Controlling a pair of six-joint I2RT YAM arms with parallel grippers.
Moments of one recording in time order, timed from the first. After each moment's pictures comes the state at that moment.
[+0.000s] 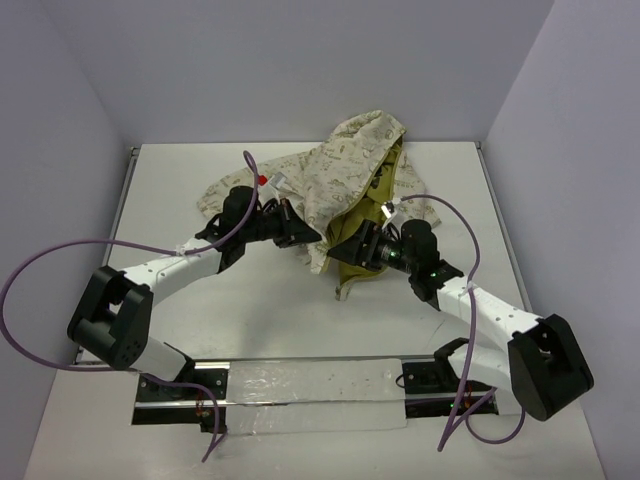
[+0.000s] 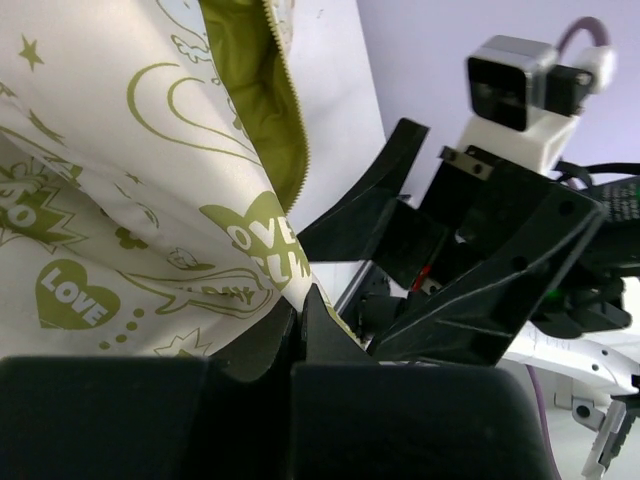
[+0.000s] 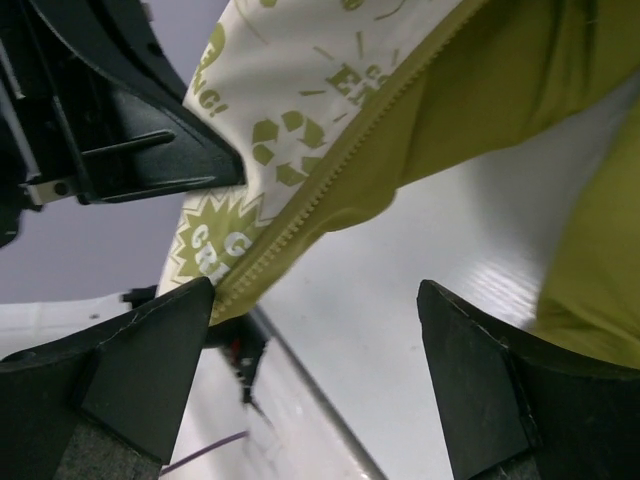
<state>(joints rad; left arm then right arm) -0.57 1.49 0.88 0.23 0.57 -0.89 0.45 1.12 0.50 0.30 -0.50 0.87</state>
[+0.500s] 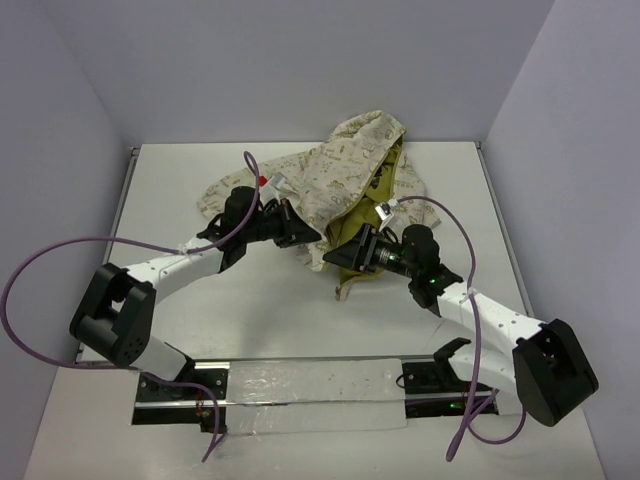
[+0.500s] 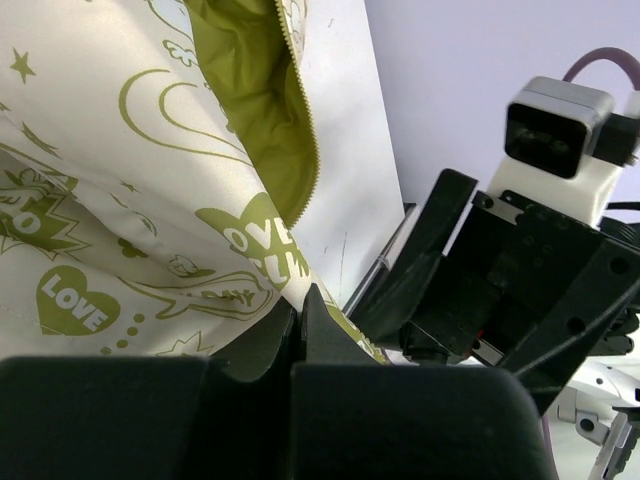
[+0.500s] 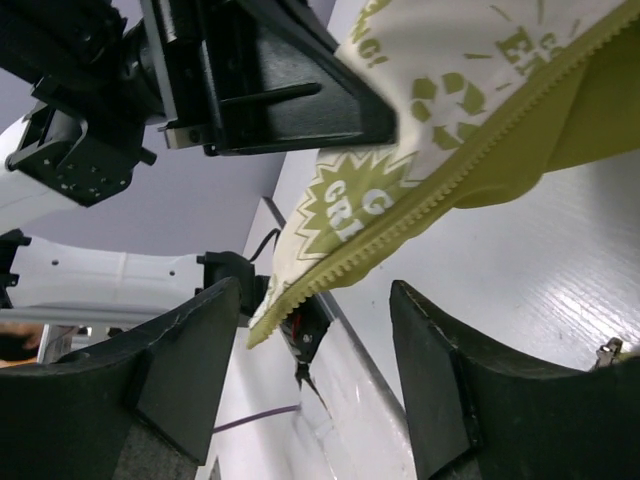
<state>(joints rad) -0.57 1.50 0.88 0.24 0.55 -0.90 0.50 1.09 0.46 0.45 -0.59 0.98</state>
